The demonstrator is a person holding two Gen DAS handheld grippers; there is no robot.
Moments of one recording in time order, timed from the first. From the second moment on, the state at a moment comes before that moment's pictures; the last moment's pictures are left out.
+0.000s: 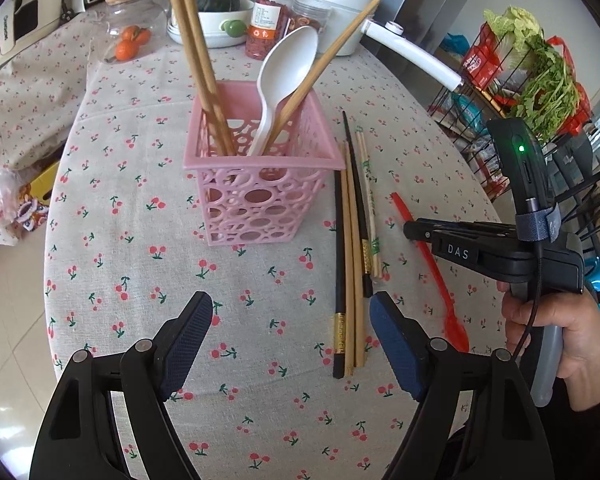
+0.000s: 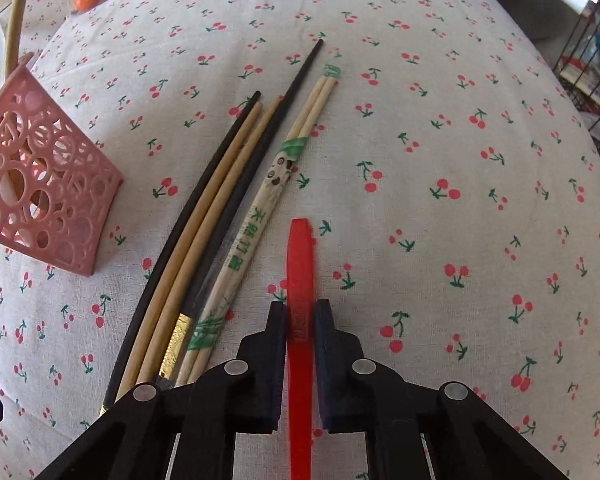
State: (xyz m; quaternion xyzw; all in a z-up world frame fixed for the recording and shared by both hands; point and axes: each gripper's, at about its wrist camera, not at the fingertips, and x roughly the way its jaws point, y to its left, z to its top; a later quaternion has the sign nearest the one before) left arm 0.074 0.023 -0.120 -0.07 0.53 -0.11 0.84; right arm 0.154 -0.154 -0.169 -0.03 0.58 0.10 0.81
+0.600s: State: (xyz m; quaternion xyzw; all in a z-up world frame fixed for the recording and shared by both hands) left arm 0.116 -0.110 -0.113 0.01 0.51 -0.17 0.84; right arm 0.158 -0.263 -0.105 0.11 0.53 0.08 0.84
